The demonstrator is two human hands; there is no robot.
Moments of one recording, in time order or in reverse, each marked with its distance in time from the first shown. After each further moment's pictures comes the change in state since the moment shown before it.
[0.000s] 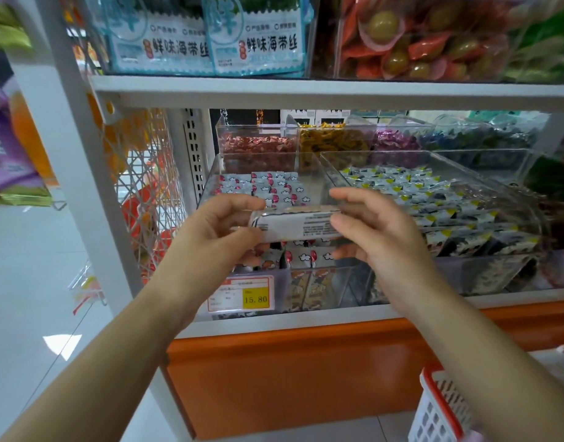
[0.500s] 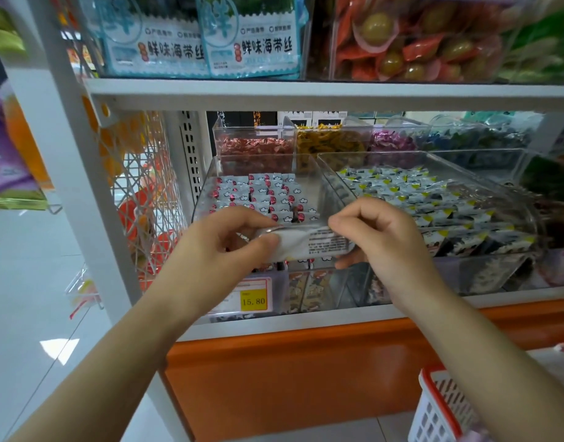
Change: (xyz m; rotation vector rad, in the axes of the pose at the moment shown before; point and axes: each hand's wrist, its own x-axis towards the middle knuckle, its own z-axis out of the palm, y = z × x) left_hand -0.005 0.006 0.003 0.348 -0.023 0.162; right_hand 0.001 -0.001 -0.004 -0.093 -0.032 -0.056
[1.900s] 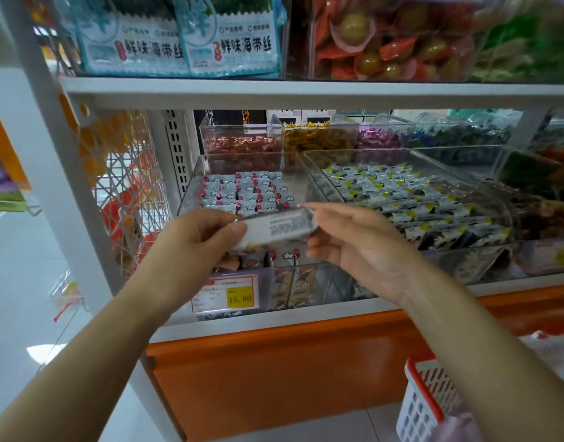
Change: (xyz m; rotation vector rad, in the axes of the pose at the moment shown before) left_hand 0.005 -0.004 -0.002 0.038 0.009 -0.144; right_hand 0.004 -0.003 -0.009 0.498 -0.273 0.324
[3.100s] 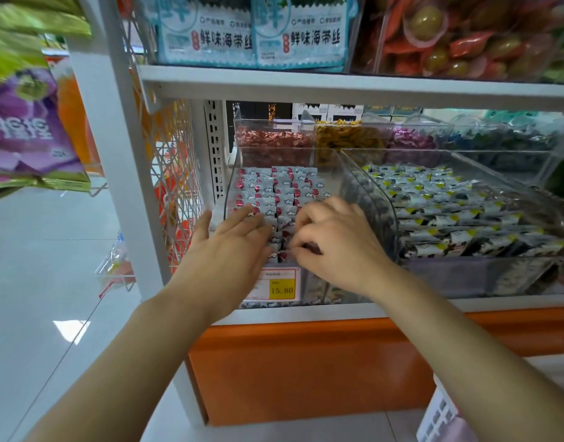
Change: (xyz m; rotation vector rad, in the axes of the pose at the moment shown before) left_hand 0.000 -0.035 -0.010 0.997 -0.122 0.207; right_hand 0.039 0.030 0.047 -1.689 0.004 -0.472
